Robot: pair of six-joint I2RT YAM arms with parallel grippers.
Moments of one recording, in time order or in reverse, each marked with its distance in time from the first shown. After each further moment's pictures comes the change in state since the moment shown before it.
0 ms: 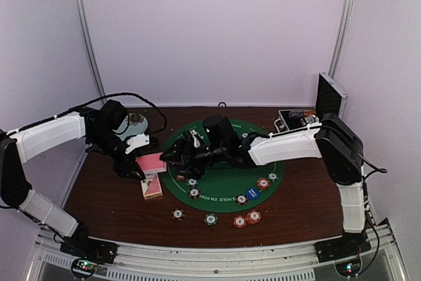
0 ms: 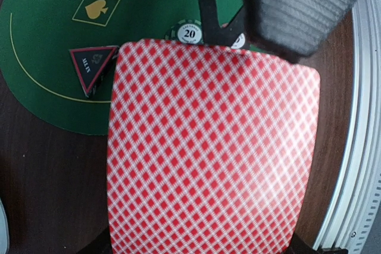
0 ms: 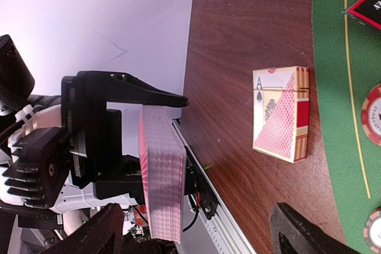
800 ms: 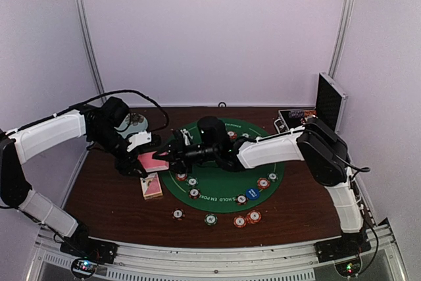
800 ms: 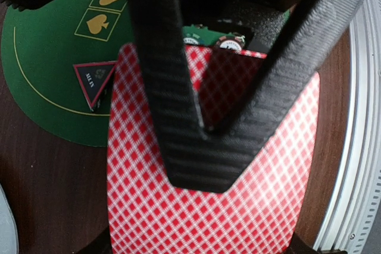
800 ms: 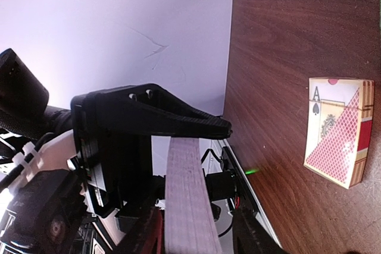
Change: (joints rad) left arm -0.028 0.000 0.037 -0.008 0.000 -0.011; right arm 0.008 0.143 0.107 0.244 -0.092 0.201
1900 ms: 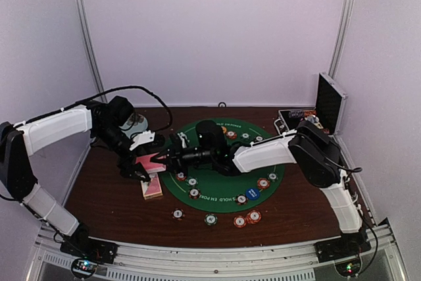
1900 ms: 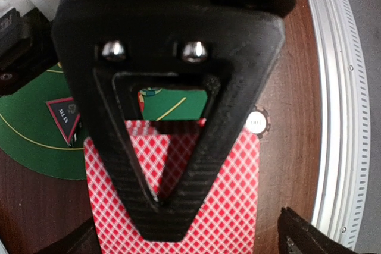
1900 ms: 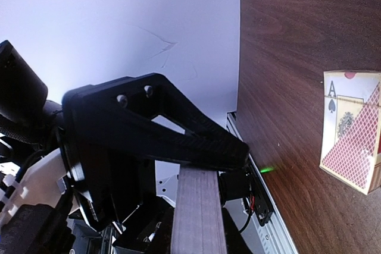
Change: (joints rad) left arm 0.000 0.081 0.066 -0.070 0.127 0.119; right arm 0.013 0.063 0.027 0.119 -0.020 0.111
